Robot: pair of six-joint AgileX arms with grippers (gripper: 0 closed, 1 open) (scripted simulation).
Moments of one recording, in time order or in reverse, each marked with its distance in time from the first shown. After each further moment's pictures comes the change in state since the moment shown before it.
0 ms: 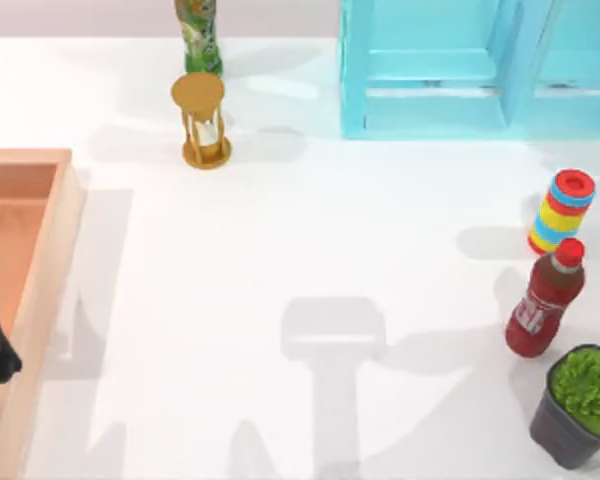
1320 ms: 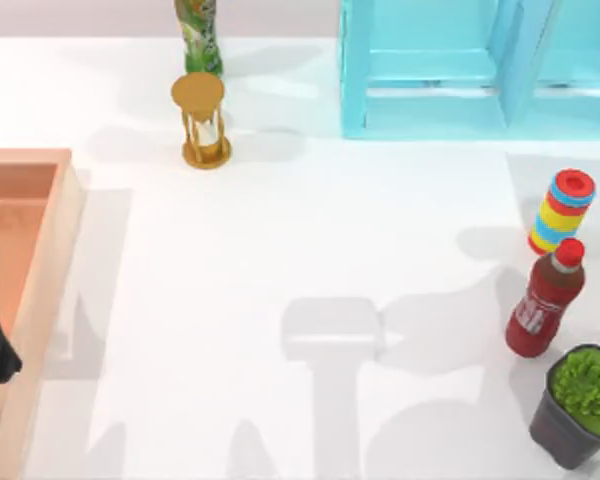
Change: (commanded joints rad) left arm 0.000 0.000 0.000 0.000 0.000 0.000; right arm -0.176 -0.738 -0.258 -0.496 -0.168 -0.082
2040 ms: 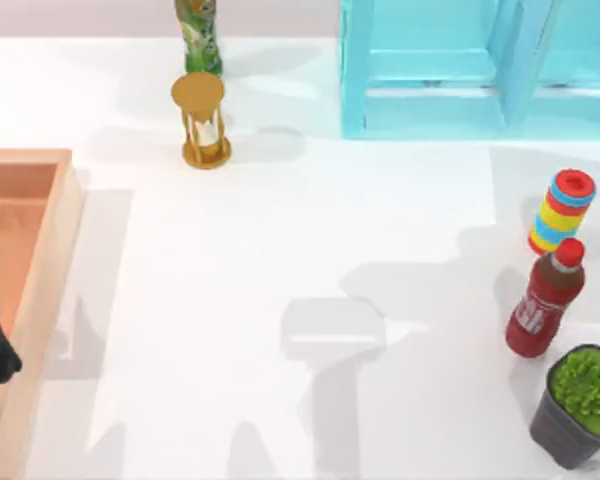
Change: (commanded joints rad) left arm 0.000 0.000 0.000 0.000 0.000 0.000; right arm 0.154 0.035 0.041 -0.106 0.151 0.001
